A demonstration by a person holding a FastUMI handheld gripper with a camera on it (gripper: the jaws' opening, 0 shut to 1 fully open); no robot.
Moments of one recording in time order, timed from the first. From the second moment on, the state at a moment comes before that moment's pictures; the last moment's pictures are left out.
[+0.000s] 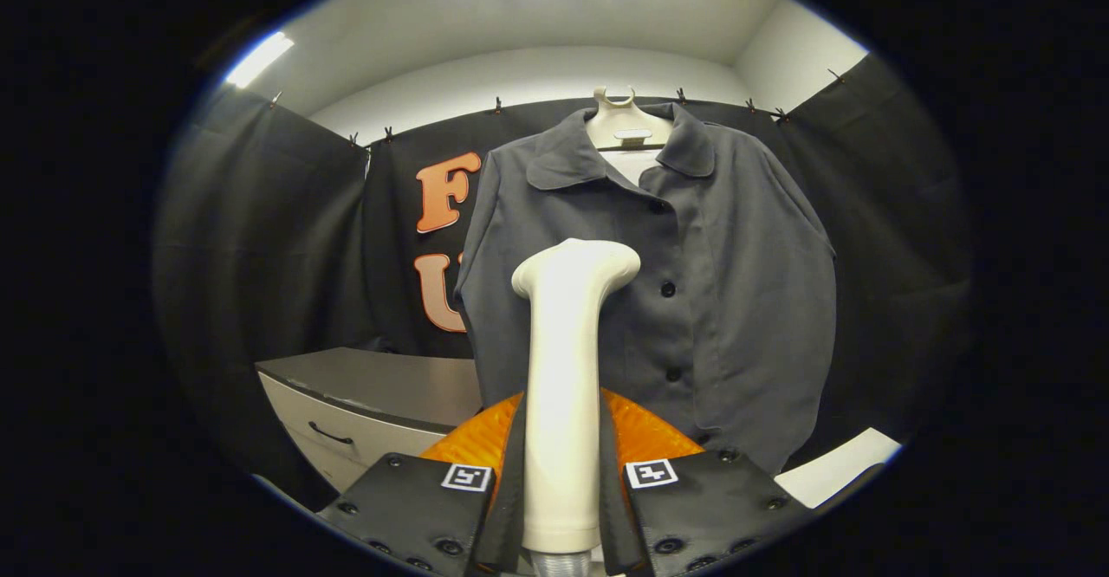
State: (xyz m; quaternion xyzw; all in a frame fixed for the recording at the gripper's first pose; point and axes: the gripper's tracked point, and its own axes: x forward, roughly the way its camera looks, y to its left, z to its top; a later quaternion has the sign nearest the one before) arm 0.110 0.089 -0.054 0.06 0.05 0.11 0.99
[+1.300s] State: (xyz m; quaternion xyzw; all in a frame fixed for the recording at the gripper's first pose) arm 0.048 0.081 -0.193 0.05 0.15 0.10 0.98
